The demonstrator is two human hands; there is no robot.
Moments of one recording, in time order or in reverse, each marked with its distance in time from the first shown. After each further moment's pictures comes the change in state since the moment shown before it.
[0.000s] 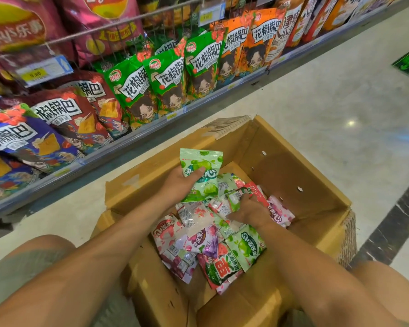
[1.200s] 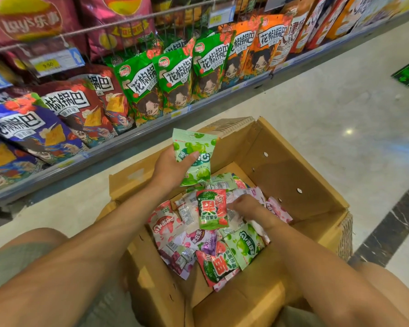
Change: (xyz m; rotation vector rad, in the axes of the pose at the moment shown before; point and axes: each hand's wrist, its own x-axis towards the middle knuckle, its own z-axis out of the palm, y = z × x) left_hand 0.000 0.021 -0.022 0.211 0.250 0.273; right_hand -0.010 -0.008 -0.020 0.473 -0.048 -0.070
